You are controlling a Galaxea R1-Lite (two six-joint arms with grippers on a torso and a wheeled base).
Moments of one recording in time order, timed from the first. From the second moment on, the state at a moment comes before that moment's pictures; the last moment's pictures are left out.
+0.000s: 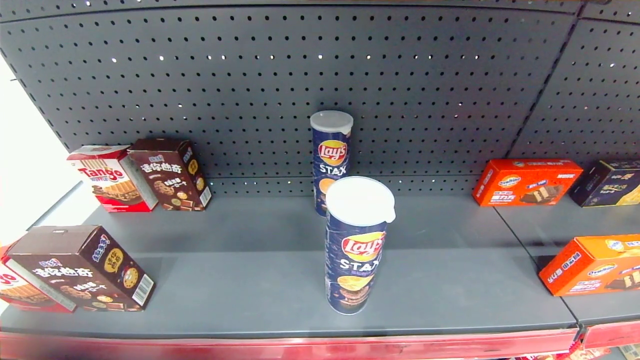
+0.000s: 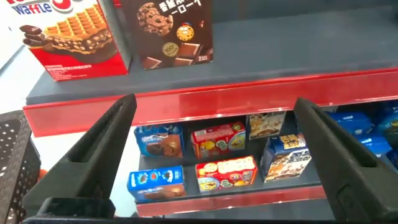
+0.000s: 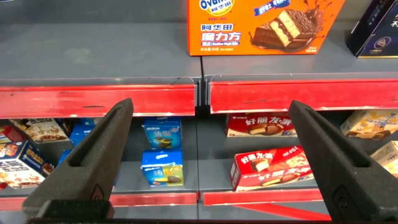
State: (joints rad) left arm 0.00 0.00 0.00 0.00 -0.06 0.06; right arm 0.00 0.00 0.00 0.00 -0.02 0.00
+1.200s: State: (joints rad) left arm 0.00 0.00 0.00 0.00 -0.06 0.05; right arm 0.33 0.94 -0.59 -0.19 0.19 -0.01
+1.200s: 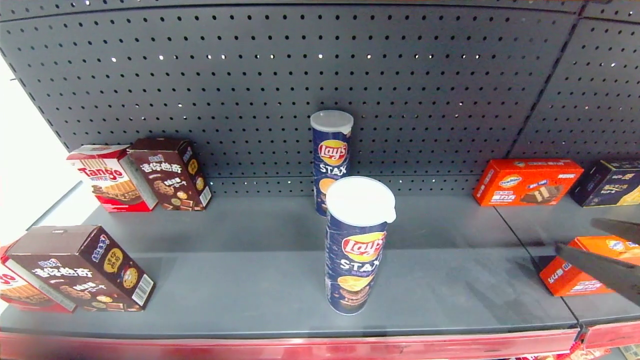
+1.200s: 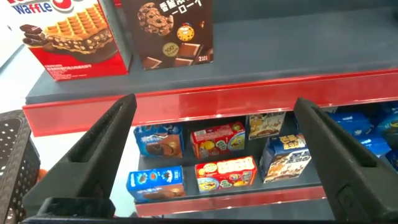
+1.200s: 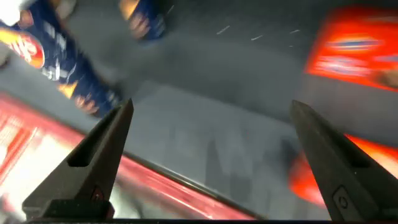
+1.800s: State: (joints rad) left arm 0.00 0.00 0.00 0.00 -0.06 0.05; right arm 0.56 1.24 -0.60 -0.31 0.09 -0.02
